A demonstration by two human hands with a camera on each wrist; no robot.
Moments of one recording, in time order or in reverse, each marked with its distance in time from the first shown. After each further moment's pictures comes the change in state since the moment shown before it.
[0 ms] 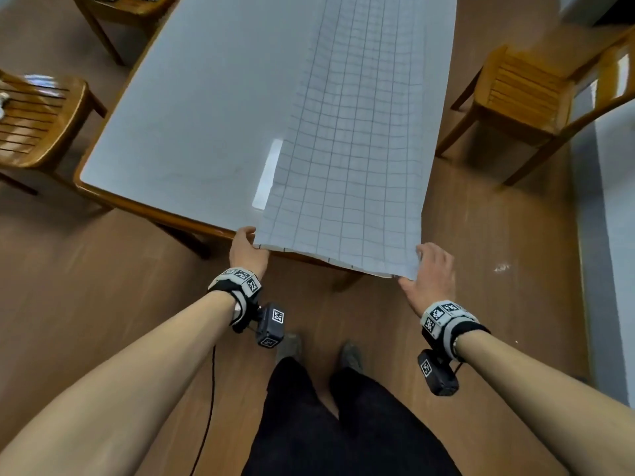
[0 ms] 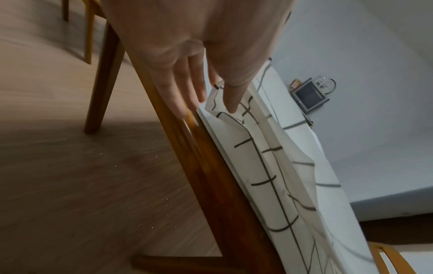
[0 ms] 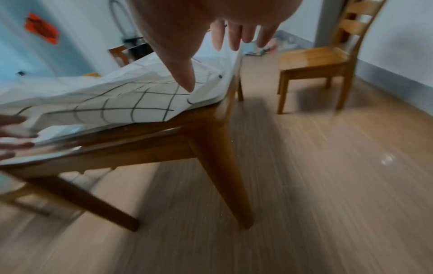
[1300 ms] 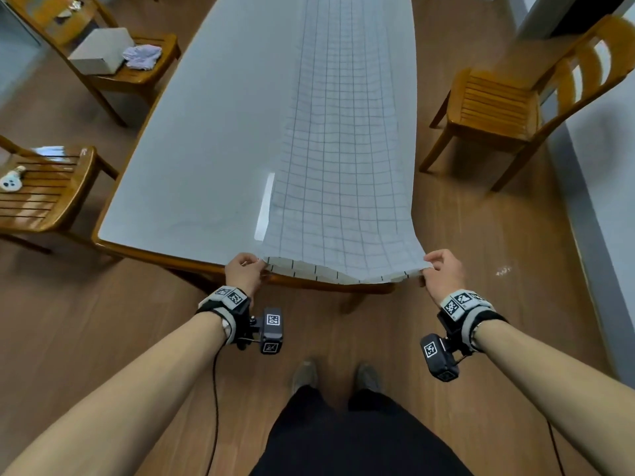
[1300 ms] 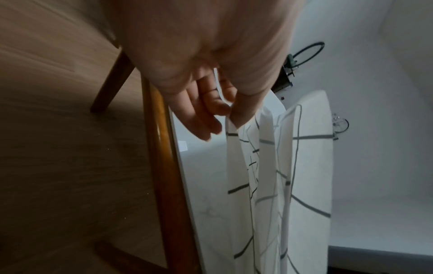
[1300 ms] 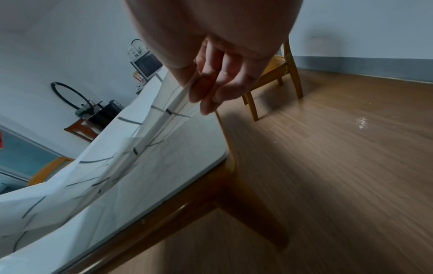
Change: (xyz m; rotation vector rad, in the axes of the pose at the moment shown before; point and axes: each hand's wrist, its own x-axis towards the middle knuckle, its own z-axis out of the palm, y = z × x) left_hand -0.001 0.041 -0.032 -0.341 -0.052 -0.122; right_hand 0.012 -0.005 -0.053 0.597 0.029 0.372
